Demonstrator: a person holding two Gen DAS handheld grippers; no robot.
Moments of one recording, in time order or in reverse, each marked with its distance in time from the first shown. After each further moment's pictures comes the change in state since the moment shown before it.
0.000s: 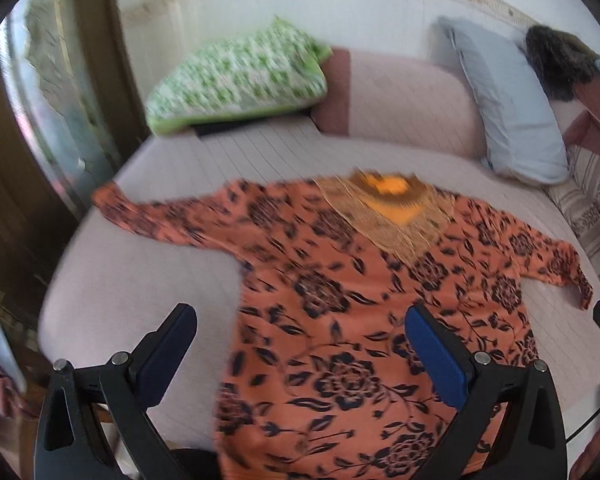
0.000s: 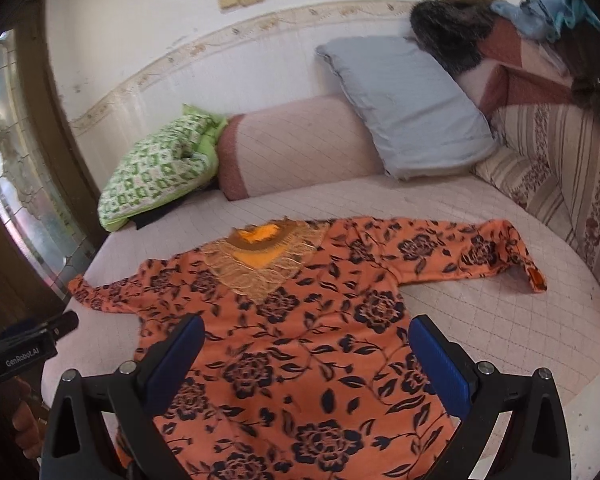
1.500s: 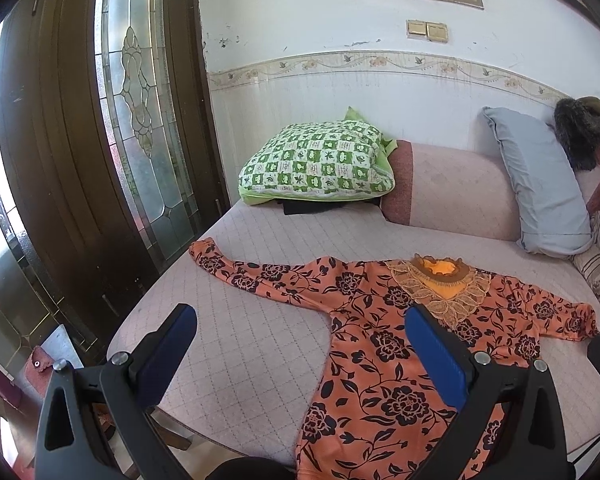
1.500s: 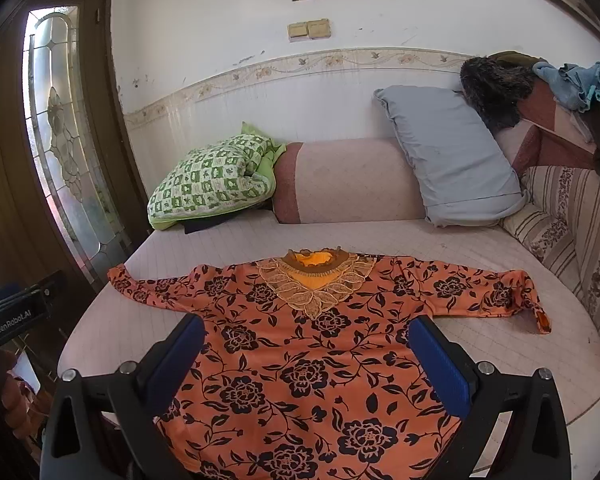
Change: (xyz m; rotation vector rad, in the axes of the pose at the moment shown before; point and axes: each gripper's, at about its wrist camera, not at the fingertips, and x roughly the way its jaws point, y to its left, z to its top) left arm -0.145 0.067 -0.032 -0.097 -0.333 0.204; right arm -0.092 0.095 -0.015 -0.182 -0.137 0.109
